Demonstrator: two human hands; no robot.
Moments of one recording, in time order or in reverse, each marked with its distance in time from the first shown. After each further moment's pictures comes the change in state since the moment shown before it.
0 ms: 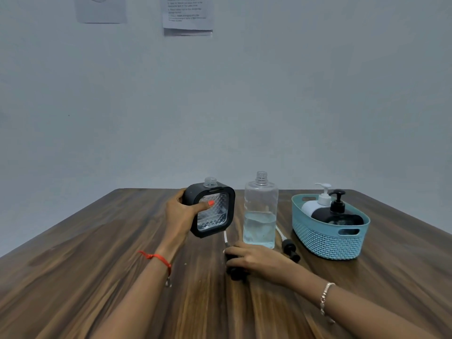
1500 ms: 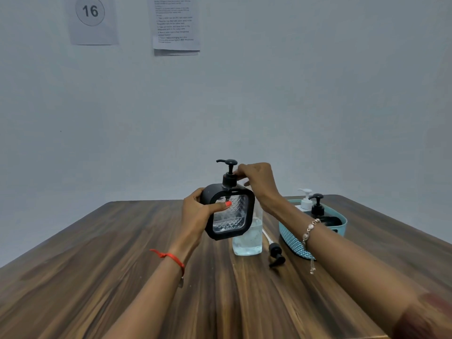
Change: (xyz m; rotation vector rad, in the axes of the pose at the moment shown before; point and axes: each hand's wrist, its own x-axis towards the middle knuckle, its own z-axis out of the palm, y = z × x) left_hand -0.029 0.044 0.050 -0.075 -0.191 0.001; right_hand 0.041 0.024 -0.138 0.954 0.957 0.695
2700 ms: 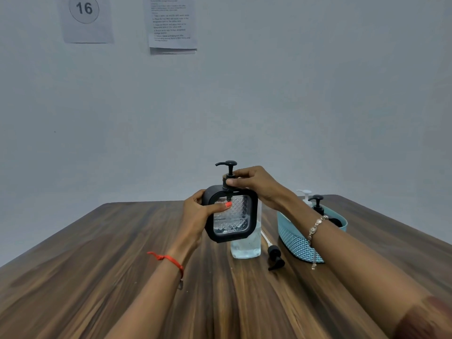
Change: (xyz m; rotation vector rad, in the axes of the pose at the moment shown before) left_hand 0.009 -0.008 0.004 -0.085 -0.071 -0.031; right_hand 0.014 0.008 -0.018 0.021 -0.427 0.147
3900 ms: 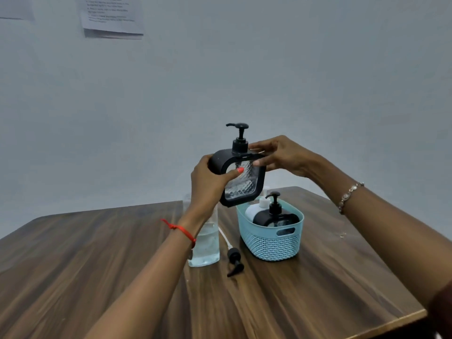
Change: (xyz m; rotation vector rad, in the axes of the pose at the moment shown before) left_hand 0.044 0.013 0.130 0.217 -0.043 0.189; right_hand -0.024 -0.018 -0.153 -0.234 0.138 0.123
